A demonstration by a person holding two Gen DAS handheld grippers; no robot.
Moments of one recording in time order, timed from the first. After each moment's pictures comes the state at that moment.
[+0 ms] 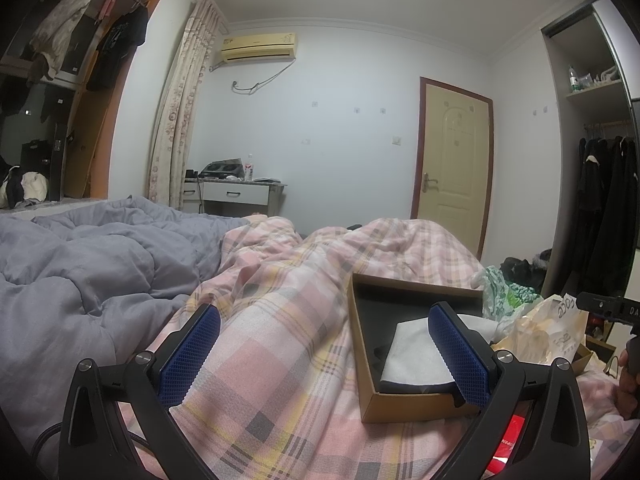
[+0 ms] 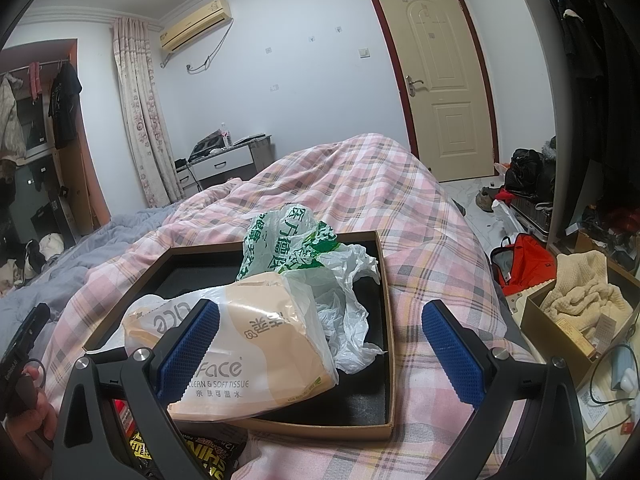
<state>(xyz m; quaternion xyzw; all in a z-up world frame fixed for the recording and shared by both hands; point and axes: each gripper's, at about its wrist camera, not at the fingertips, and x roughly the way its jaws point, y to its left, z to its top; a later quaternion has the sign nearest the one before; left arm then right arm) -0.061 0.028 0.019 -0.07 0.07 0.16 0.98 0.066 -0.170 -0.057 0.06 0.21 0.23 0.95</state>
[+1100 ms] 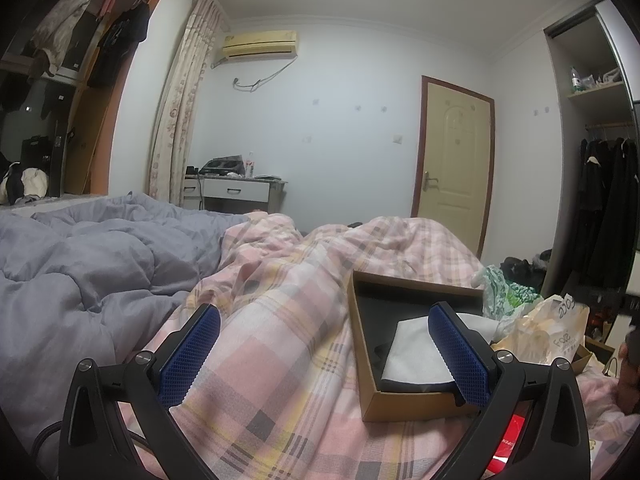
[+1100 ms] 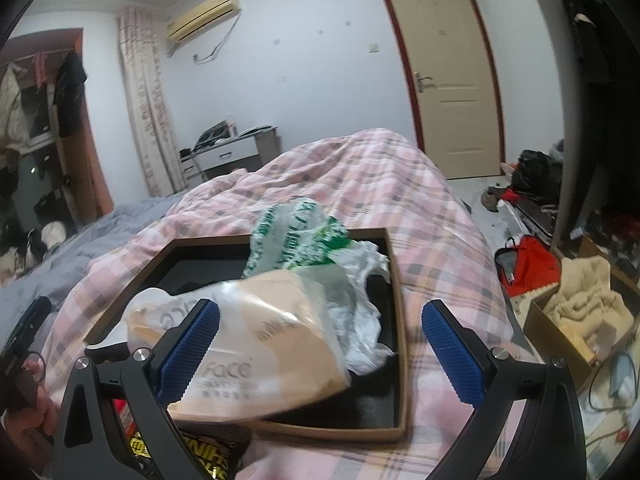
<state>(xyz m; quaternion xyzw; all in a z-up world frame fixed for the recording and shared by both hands) -0.060 0.028 0.015 -0.08 0.07 0.16 0.98 0.070 -0.157 -0.051 0.04 0.22 0.24 0.94</state>
